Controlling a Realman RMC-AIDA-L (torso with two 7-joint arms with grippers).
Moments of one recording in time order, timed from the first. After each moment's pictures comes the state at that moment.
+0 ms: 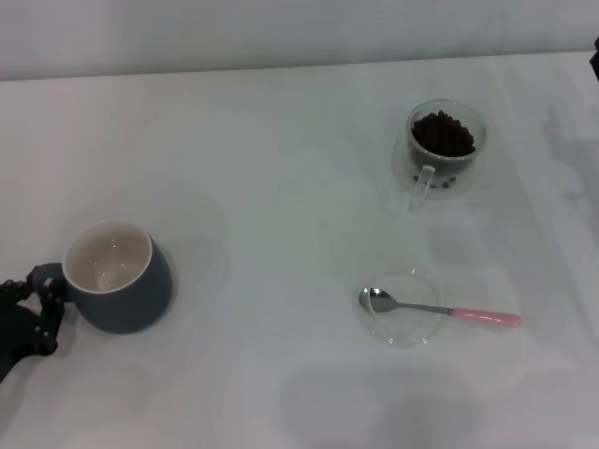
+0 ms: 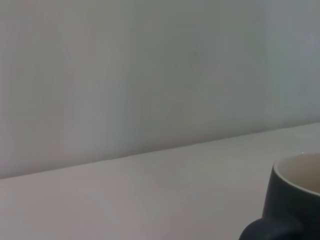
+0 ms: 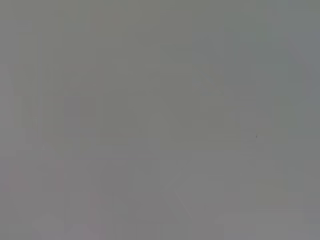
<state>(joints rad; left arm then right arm) -0.30 -2.08 -0.88 0.04 -0.31 -1.24 2.83 0.47 2.02 -0.14 0.07 2.06 1.24 -2.84</state>
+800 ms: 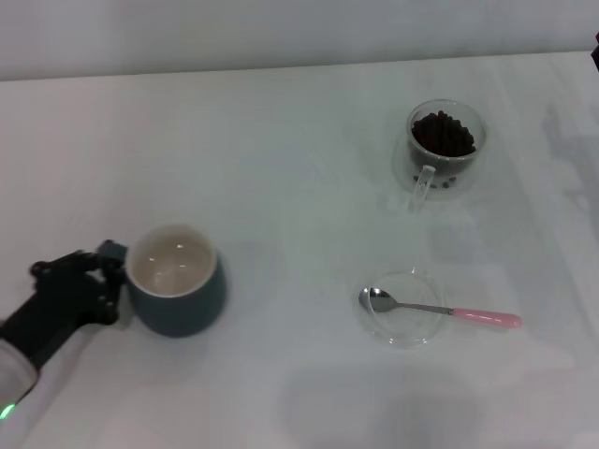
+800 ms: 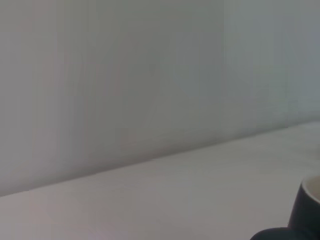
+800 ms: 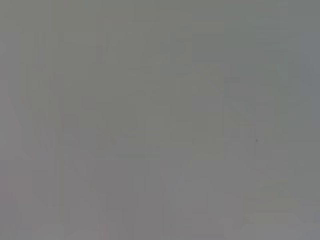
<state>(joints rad) -0.37 -2.08 -0.88 -0.08 -0.23 -1.13 2.83 0.48 2.02 -0.14 0.07 2.06 1.24 -2.82</state>
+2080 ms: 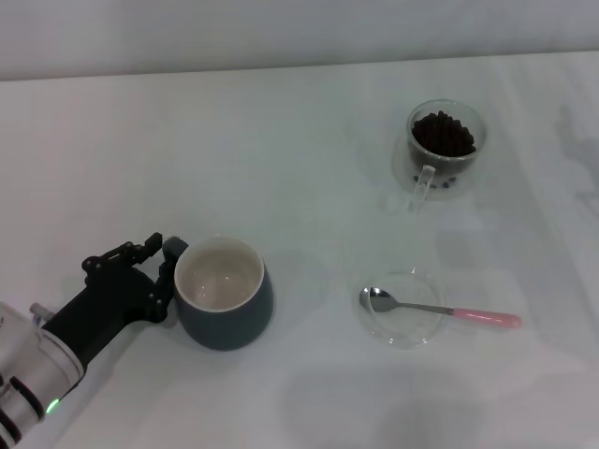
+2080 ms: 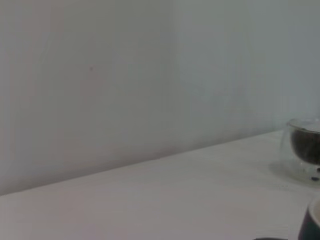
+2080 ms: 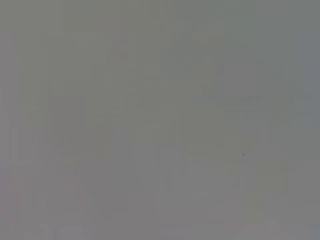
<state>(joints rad) -0.35 -2.09 -0.84 -0.22 -0.20 -1.04 2.82 0.46 2.02 -0.14 0.05 2.06 1.28 -2.82</state>
